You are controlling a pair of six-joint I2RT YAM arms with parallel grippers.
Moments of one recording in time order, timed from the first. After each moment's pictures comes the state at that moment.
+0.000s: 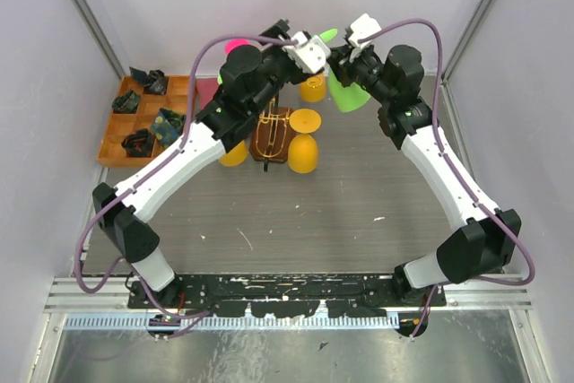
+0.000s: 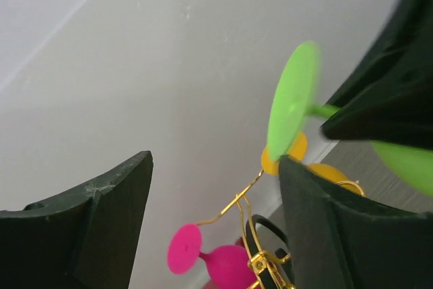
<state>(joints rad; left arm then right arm) -0.79 1.66 1.75 0.10 -0.15 0.79 0.33 1.43 1.45 0.06 -0.37 -0.23</state>
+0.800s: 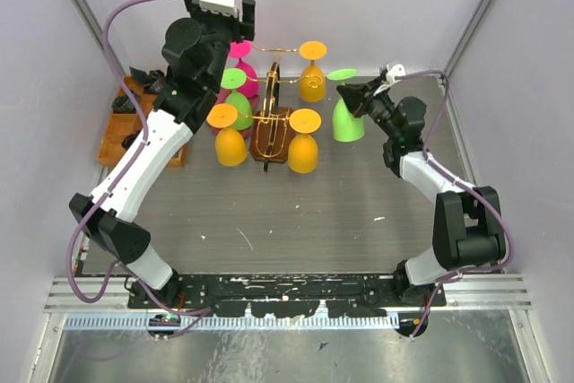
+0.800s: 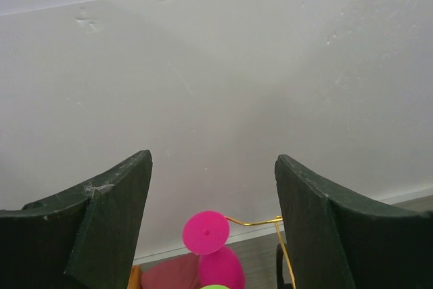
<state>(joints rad) -0.57 1.62 1.85 0.12 -0.34 0.26 0.14 1.49 0.91 0.78 -0.49 0.23</state>
